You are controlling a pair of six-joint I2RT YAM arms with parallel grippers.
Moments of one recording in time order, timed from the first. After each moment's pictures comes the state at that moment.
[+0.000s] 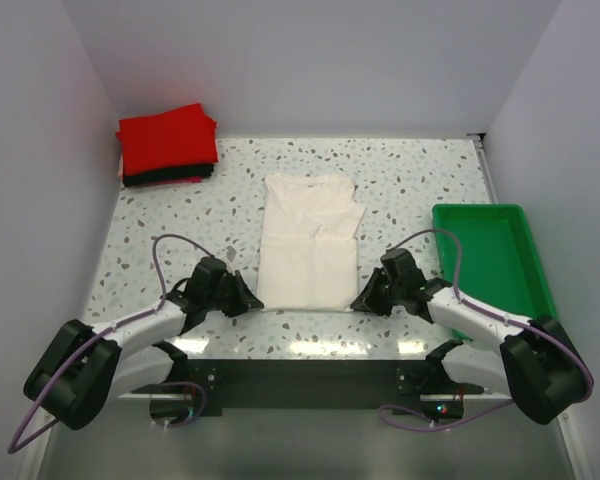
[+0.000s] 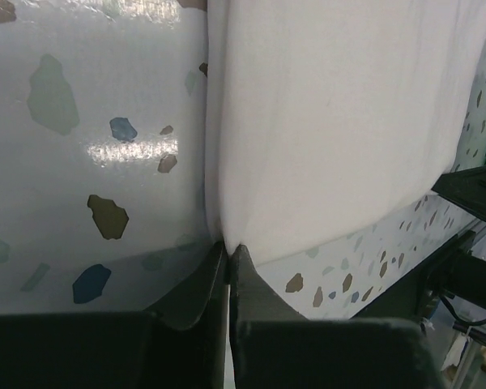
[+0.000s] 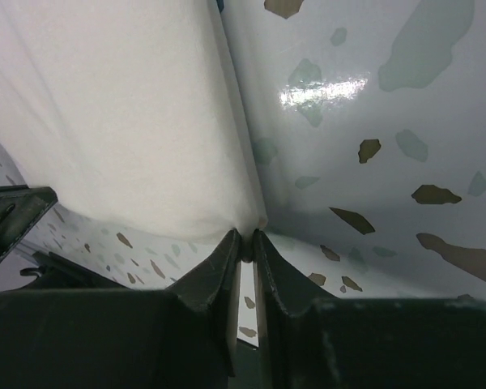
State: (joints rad) left arm -0.49 1.11 0.25 0.05 0.27 -0.85; right arm 0.53 1.15 0.40 -0.23 -0.20 1.01
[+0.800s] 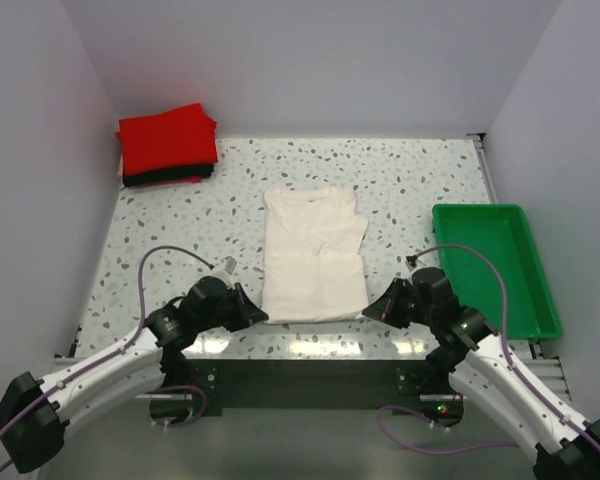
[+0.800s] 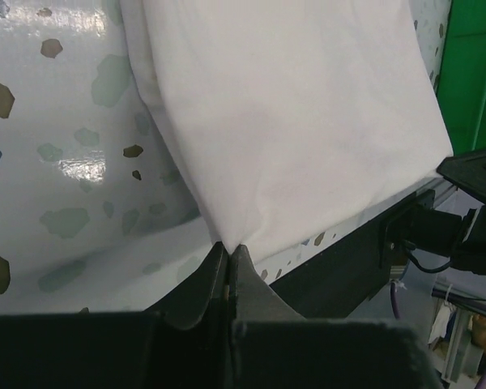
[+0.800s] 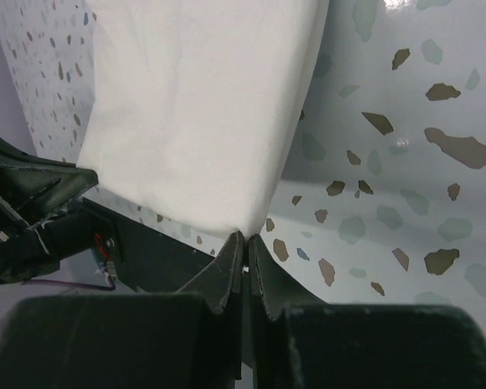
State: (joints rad) left arm -0.76 0.69 0.23 -0.20 0.11 -1.02; right arm 0.53 0.55 0.34 -0.54 -0.23 0.95
